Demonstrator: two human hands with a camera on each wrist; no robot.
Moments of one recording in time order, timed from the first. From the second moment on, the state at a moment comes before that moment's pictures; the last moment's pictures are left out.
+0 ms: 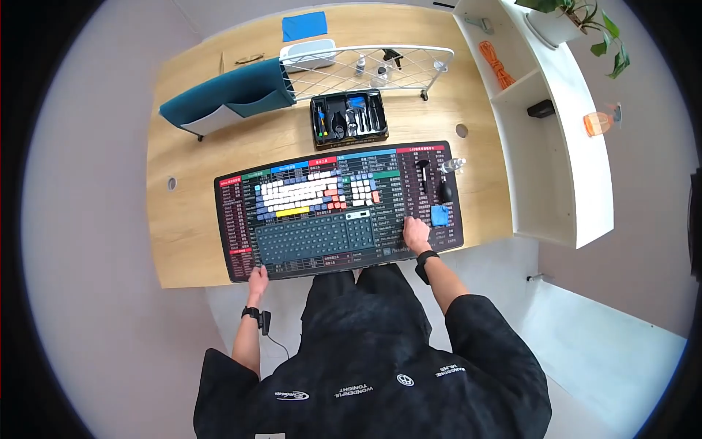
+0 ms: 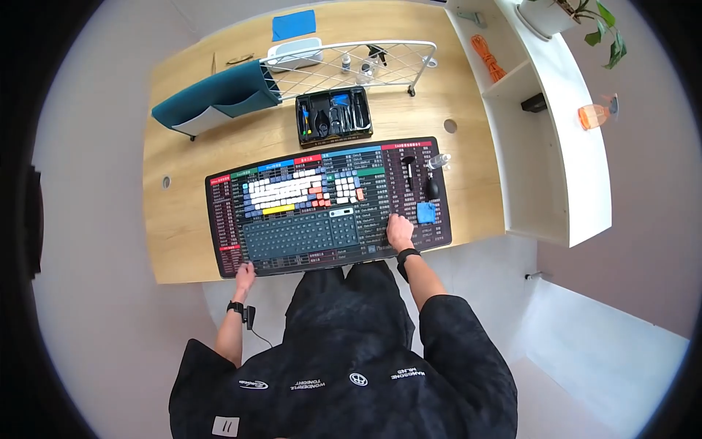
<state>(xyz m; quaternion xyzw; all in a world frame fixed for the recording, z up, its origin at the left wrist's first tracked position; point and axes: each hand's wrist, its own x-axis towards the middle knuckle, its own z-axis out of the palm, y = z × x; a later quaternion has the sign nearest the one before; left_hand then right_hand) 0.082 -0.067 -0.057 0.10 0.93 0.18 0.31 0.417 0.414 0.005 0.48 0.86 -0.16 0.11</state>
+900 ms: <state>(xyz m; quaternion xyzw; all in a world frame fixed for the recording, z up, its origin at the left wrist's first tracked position) 0.164 -0.115 0.043 0.02 0.88 0.26 0.39 0.461 0.425 -0.001 0.50 0.83 -0.24 -0.06</state>
